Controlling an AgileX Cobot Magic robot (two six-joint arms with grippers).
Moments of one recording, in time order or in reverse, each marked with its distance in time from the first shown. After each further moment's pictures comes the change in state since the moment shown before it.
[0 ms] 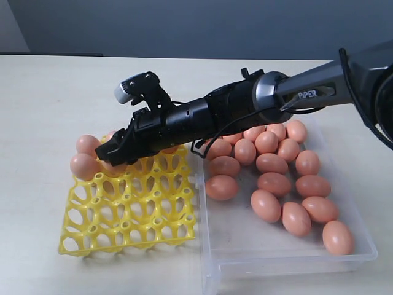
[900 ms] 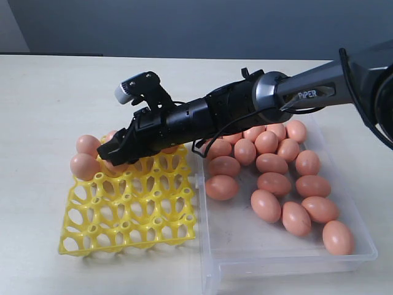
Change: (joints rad) left arm 0.000 0.000 0.000 0.000 0.000 0.000; right arm 0.000 0.000 0.000 0.000 -0.018 -0.008
